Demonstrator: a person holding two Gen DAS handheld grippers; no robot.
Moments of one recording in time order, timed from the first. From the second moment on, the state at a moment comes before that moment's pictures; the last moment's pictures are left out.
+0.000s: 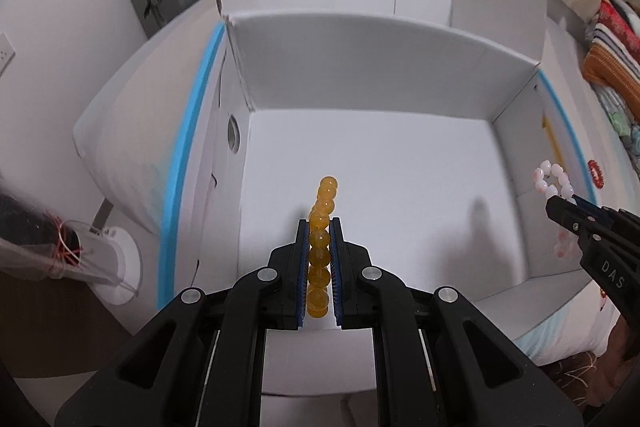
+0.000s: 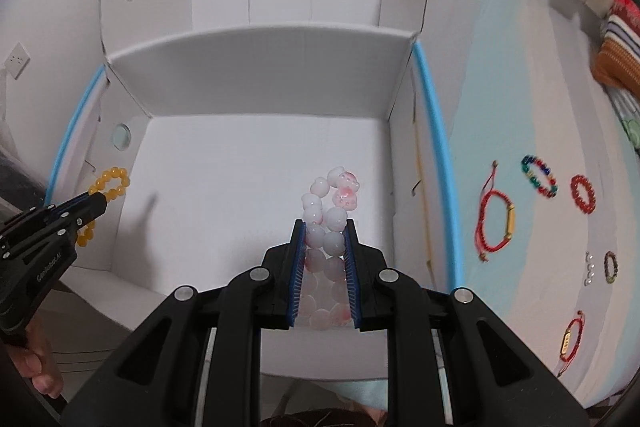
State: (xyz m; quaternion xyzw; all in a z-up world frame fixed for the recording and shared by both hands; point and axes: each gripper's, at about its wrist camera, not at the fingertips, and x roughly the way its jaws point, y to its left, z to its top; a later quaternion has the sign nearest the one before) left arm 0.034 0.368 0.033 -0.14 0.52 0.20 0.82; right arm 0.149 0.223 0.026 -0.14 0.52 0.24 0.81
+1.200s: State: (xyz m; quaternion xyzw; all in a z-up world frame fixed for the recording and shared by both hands) left arm 0.019 0.309 0.087 -0.10 0.45 0.22 0.86; right arm 0.122 0.168 0.089 -0.11 0.45 0.22 0.86
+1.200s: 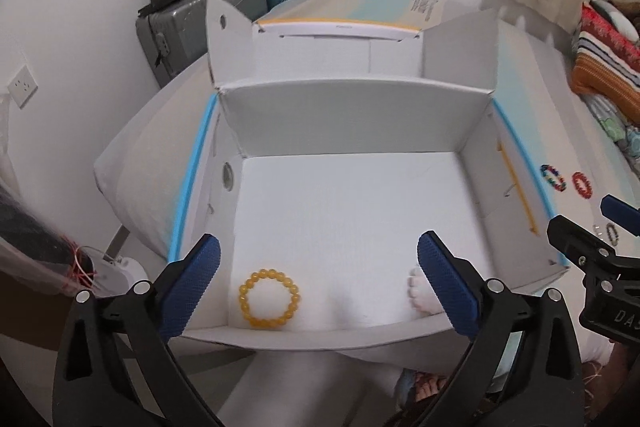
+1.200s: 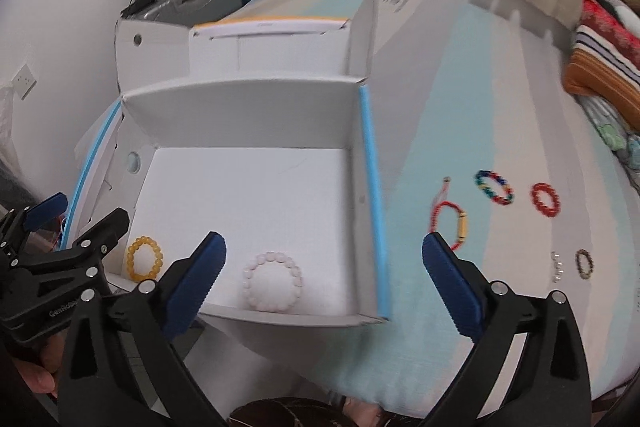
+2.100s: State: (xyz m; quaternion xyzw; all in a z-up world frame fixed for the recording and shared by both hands) left arm 0.089 0.121 0.115 -0.04 0.43 0.09 0.90; right arm 0.129 -0.059 0.112 -0.04 0.42 0.11 0.90
